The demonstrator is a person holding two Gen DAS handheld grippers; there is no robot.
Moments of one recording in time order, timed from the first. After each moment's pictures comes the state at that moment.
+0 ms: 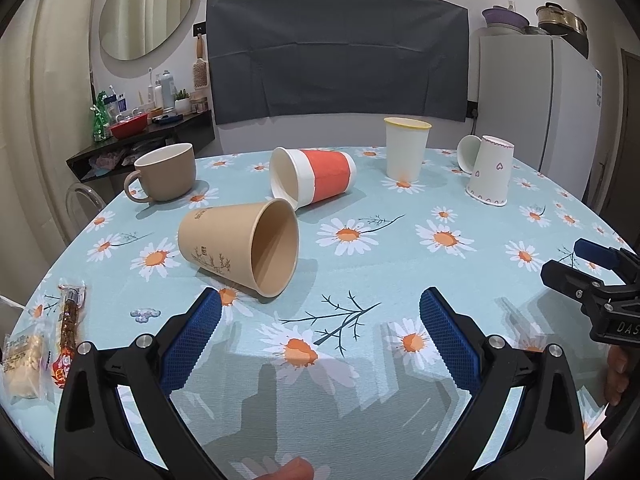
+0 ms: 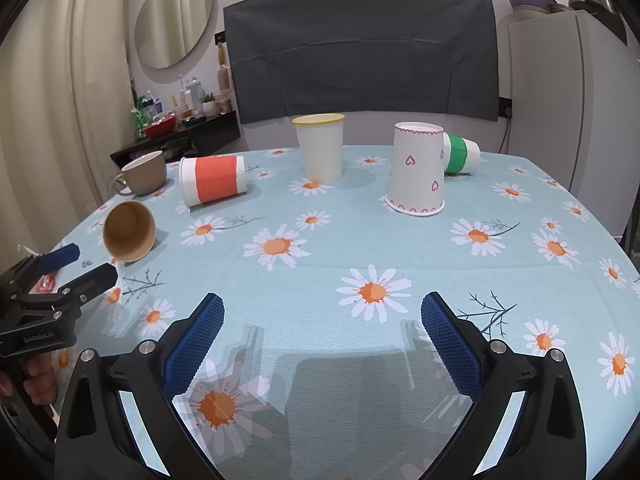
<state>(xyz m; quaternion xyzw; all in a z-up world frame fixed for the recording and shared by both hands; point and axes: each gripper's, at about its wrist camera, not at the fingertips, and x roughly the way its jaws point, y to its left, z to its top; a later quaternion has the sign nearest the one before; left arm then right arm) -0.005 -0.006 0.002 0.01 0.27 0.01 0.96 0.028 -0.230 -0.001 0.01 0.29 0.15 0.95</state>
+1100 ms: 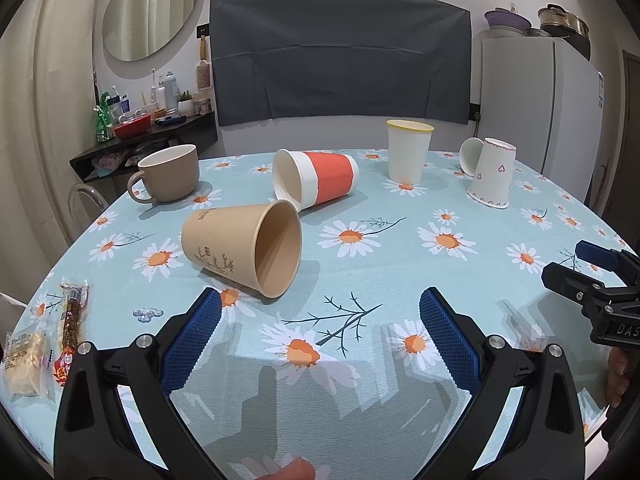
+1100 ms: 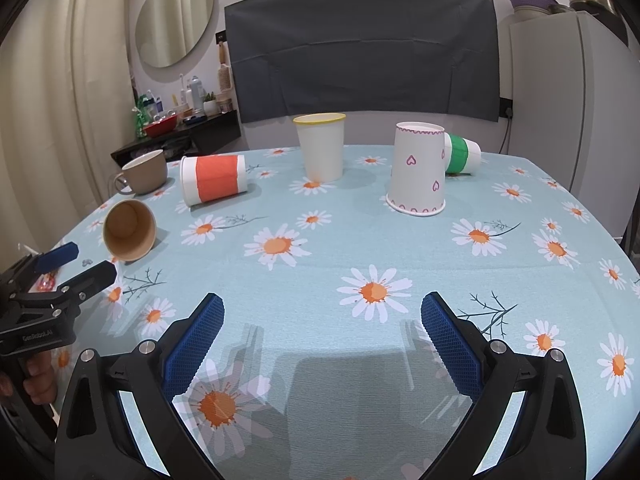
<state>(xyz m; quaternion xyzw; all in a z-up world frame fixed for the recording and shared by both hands) -0.006 -0.004 0.001 0.01 0.27 0.02 0.96 0.028 -0.230 -0.001 0.01 0.29 0.15 0.95</state>
